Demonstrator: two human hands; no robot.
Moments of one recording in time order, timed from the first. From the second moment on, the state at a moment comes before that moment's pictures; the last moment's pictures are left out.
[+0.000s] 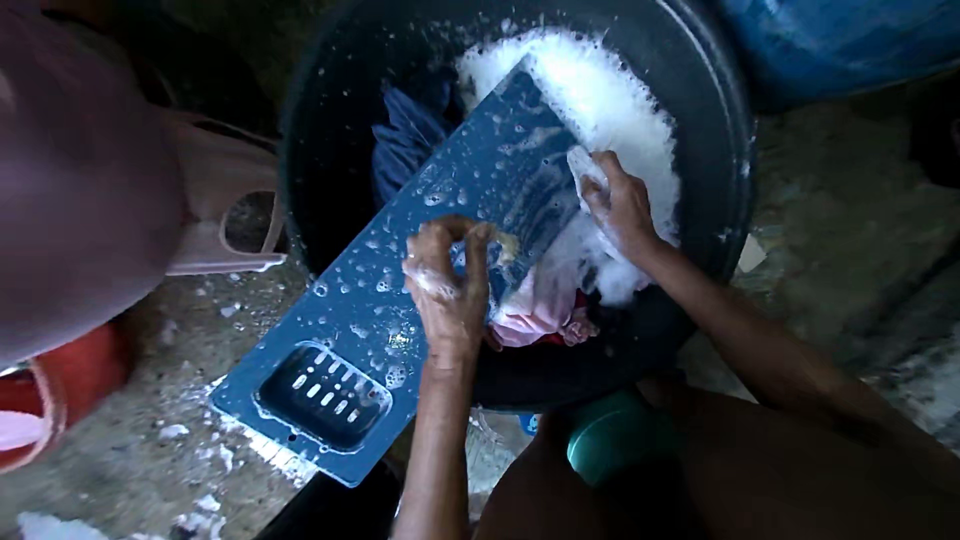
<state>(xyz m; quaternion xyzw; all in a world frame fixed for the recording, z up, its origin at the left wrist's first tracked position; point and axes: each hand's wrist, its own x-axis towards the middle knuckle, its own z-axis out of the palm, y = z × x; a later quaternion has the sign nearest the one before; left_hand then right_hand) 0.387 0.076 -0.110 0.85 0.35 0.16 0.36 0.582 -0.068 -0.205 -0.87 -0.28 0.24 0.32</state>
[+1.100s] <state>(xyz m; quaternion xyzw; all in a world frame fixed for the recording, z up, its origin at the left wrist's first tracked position) 0.386 0.045 -0.166 0.86 0.48 0.08 0.18 0.533 -0.019 -0.177 -0.83 -0.38 0.26 0.31</state>
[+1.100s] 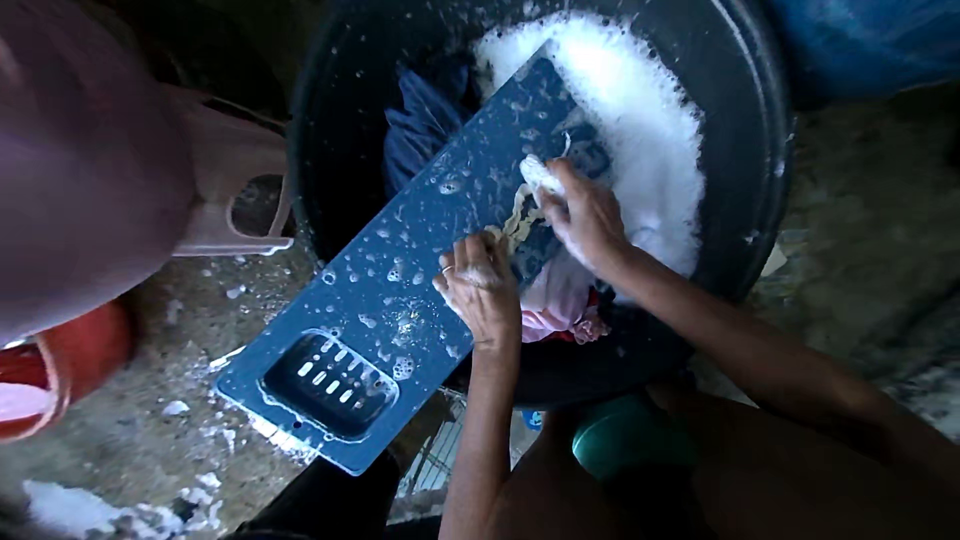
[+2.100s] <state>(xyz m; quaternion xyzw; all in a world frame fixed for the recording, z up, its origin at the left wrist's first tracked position) 0.379 0.041 -0.193 0.87 0.47 0.10 0.12 0.615 -0.026 -0.208 -0.91 -0.36 0.15 0.11</state>
